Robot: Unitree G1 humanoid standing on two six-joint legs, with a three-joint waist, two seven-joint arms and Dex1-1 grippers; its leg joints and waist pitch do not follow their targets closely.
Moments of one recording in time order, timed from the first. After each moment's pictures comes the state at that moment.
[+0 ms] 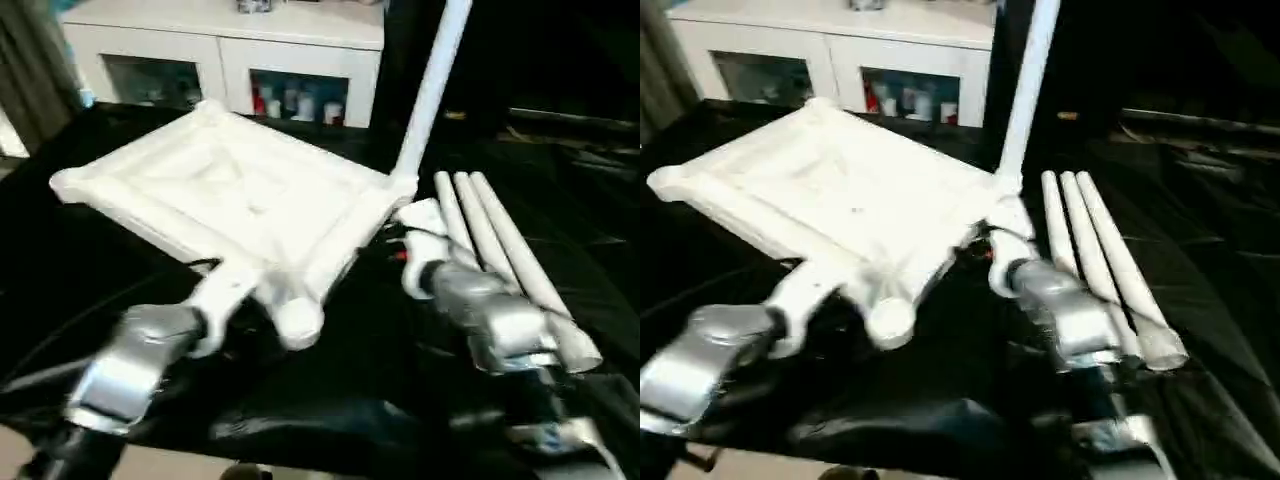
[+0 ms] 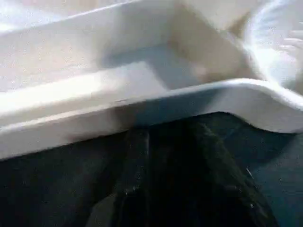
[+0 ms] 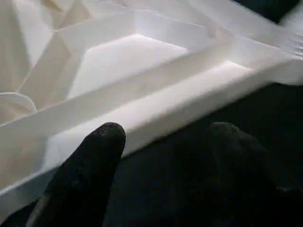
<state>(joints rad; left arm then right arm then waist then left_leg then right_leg) -0.25 0.46 -0.25 -0.12 0.02 0.79 -0.66 -0.46 -0.19 0.05 0.08 0.12 0.75 0.35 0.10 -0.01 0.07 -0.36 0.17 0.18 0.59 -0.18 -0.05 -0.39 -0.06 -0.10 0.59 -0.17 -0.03</state>
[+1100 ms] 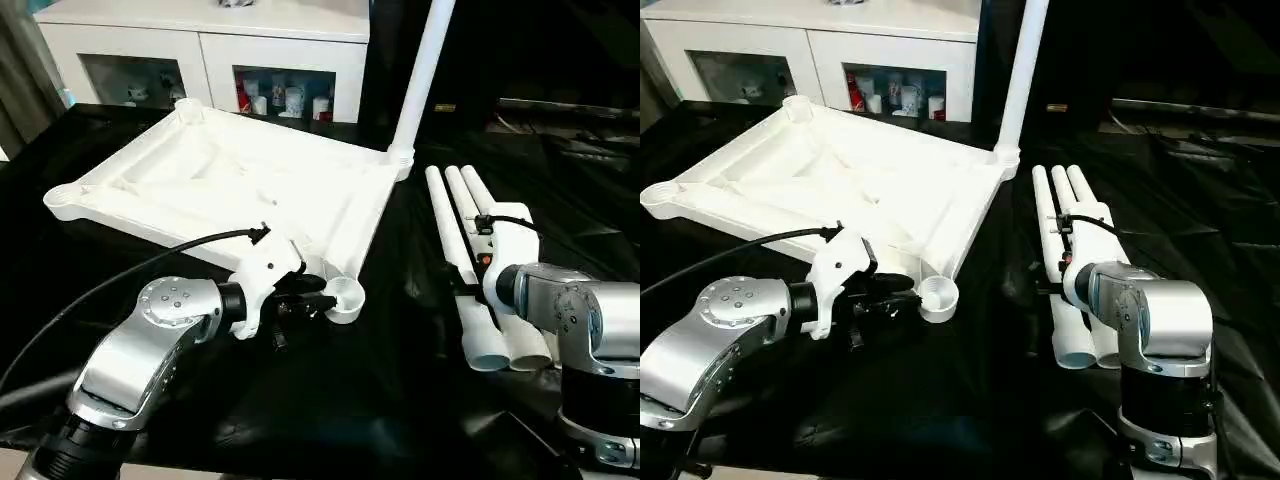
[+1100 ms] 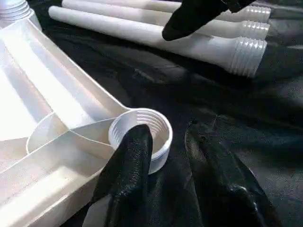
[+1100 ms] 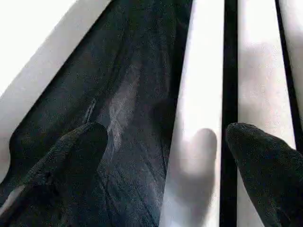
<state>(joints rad) -0.30 0.45 -0.24 -0.31 -0.18 0.70 -0.84 -0.47 -0.26 -0.18 -0.21 0.15 1.43 0.20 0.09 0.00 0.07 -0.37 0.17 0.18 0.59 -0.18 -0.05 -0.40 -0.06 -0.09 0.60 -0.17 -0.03</state>
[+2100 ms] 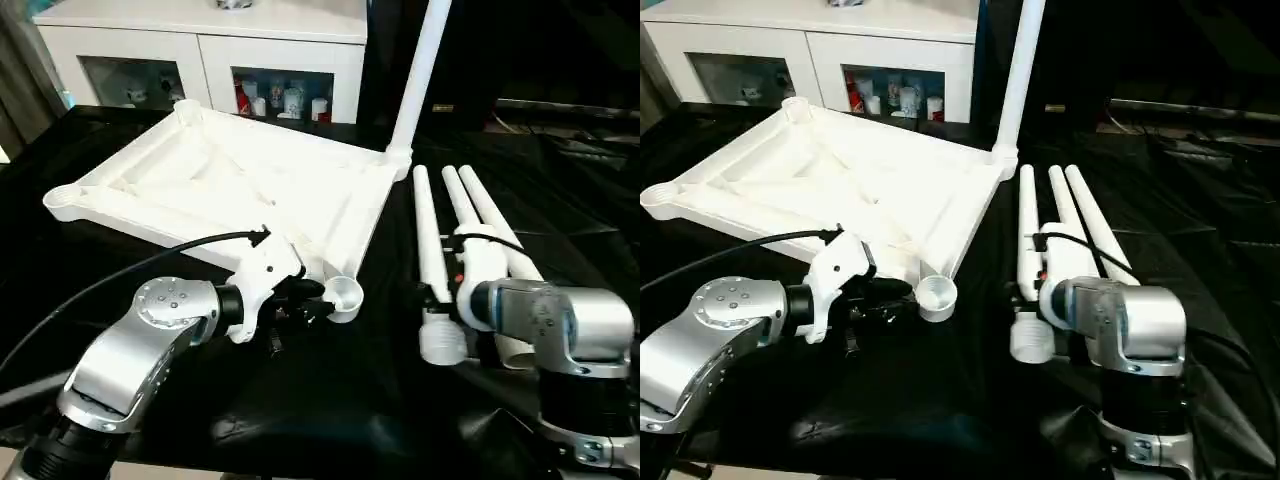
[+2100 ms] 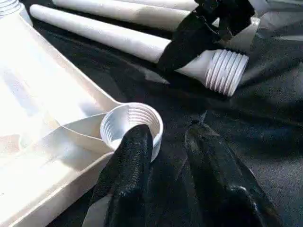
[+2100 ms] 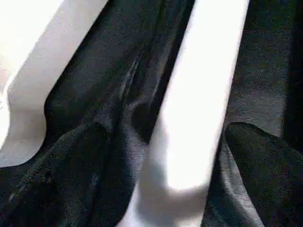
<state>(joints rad) -0.31 0.50 -0.25 -0.35 -0.22 0.74 -0.84 -0.46 -0.18 -0.16 -0.12 0.19 1.45 0.22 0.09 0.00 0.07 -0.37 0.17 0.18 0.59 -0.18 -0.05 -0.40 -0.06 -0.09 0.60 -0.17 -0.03</state>
